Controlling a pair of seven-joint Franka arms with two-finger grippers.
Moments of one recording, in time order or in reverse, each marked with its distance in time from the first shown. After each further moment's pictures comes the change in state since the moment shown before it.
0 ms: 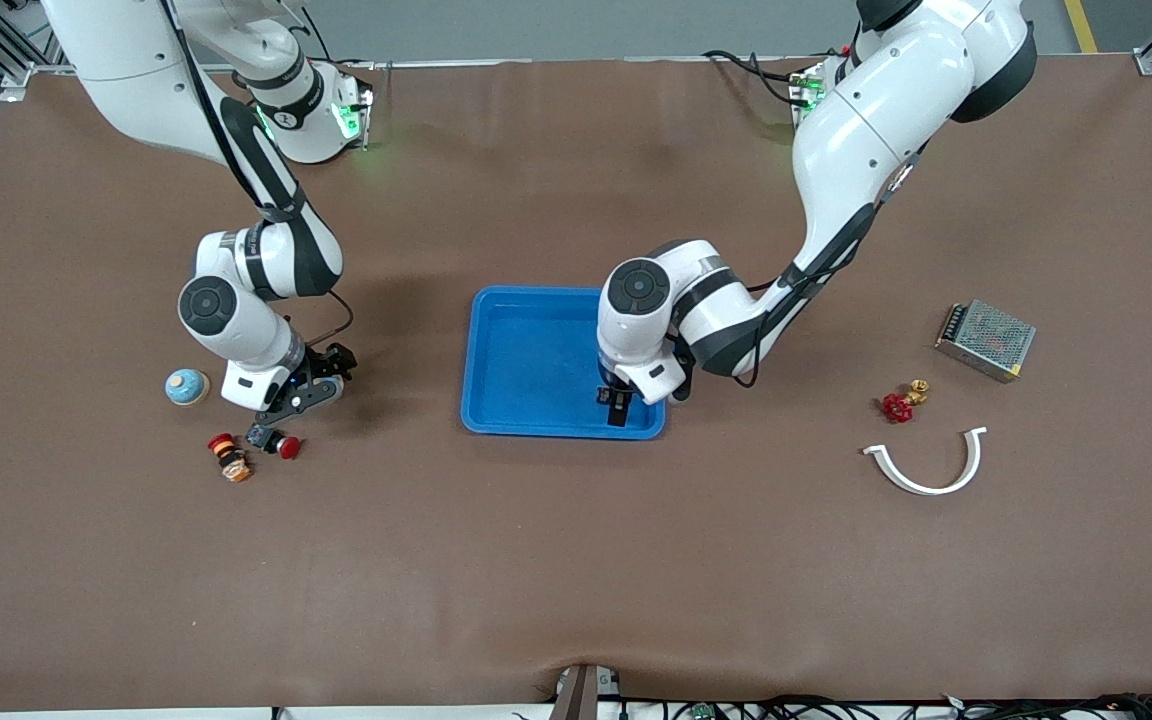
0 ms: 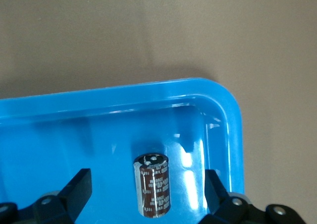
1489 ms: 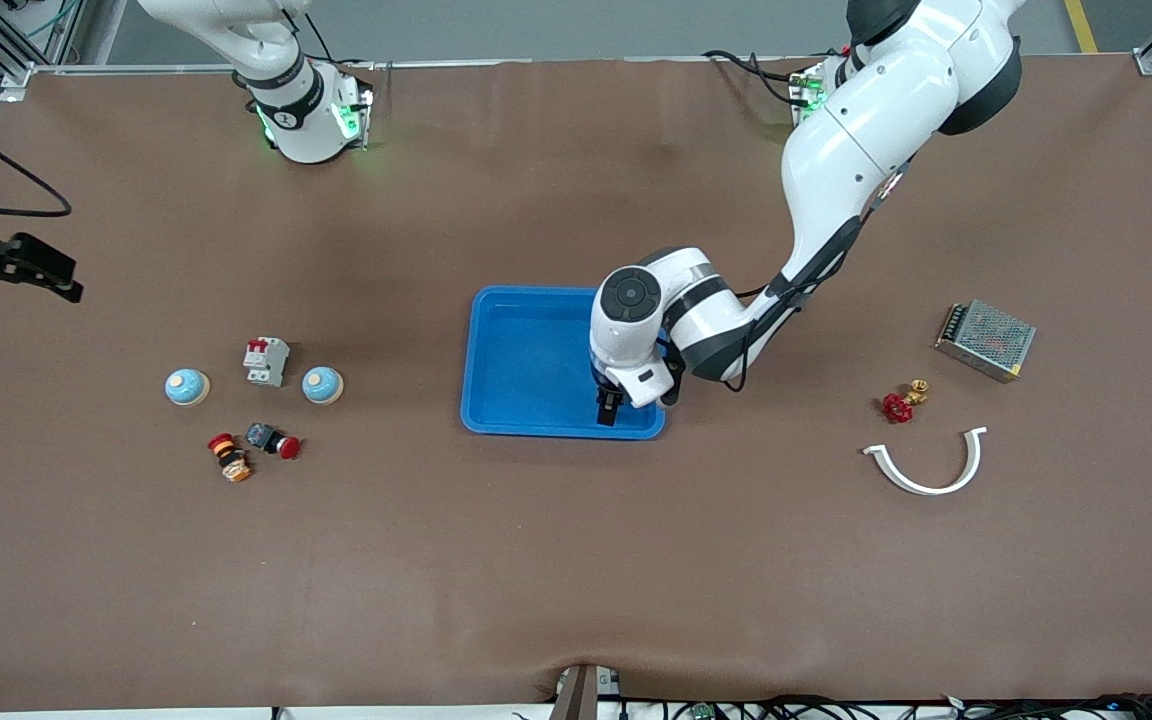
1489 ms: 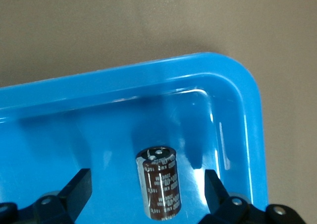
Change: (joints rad) left arm -0.020 0.051 0.001 0.033 0.000 0.011 0.055; right arm -0.211 -0.436 -0.062 0.566 -0.086 -0.949 0.219
